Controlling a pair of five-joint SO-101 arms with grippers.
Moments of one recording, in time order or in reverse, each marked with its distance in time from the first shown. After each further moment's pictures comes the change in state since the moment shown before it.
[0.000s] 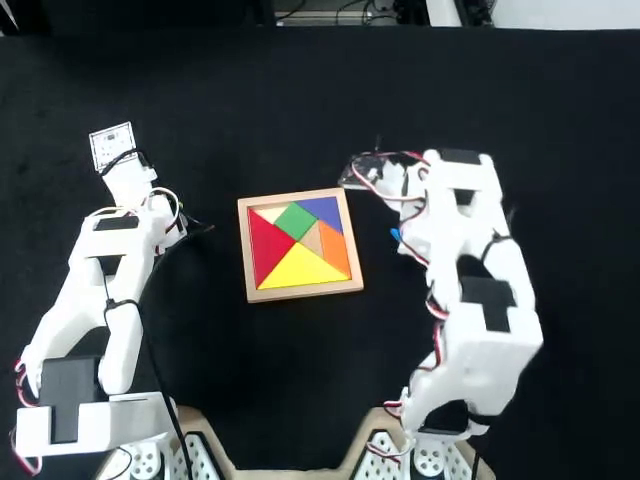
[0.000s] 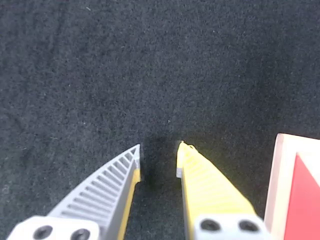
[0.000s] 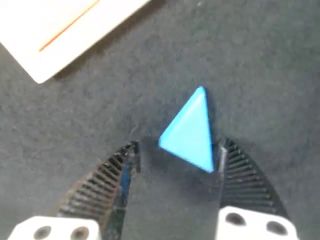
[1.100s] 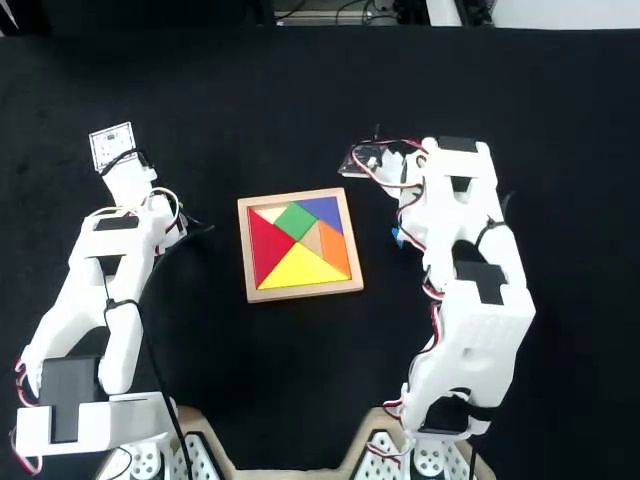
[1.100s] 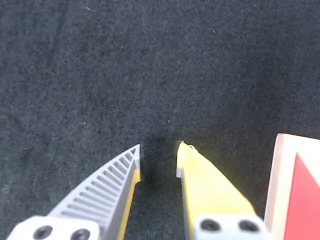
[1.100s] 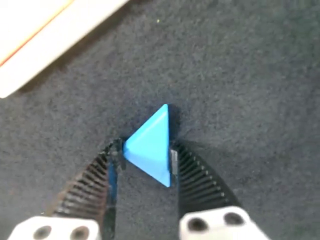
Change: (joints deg) left arm 0.0 0.0 0.0 0.0 0.0; right arm 0.0 7.2 -9.1 1.1 0.4
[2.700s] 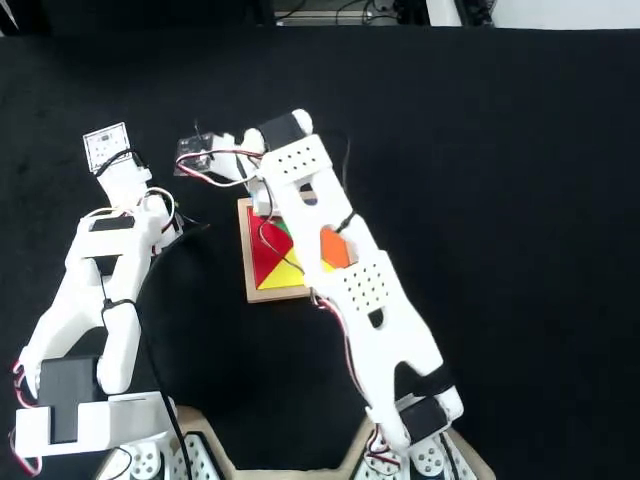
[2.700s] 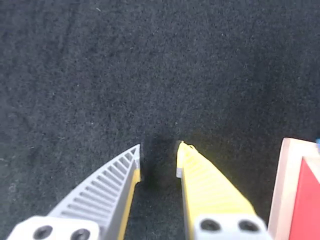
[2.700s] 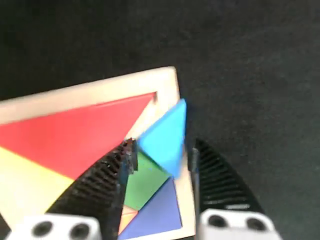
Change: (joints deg) left arm -1.0 0.0 0.0 0.0 0.2; right arm -32.7 40.0 -76.7 23.8 -12.1
